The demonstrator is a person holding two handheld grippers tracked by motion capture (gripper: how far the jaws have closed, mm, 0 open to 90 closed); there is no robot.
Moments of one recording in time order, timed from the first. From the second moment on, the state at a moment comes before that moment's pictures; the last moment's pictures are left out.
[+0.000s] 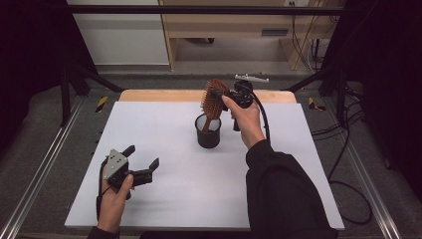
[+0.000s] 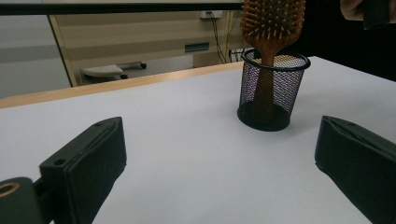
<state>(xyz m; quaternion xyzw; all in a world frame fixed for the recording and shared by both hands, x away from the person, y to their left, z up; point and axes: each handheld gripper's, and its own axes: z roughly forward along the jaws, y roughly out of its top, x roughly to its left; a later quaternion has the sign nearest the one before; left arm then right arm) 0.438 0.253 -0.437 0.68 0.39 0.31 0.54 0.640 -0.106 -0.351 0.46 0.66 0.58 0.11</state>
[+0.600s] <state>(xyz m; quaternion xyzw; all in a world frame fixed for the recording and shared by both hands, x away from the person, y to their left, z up) 0.439 0.253 -0.437 0.68 0.39 0.30 0.54 0.646 -0.112 -0.356 0.47 0.66 0.58 0.10</state>
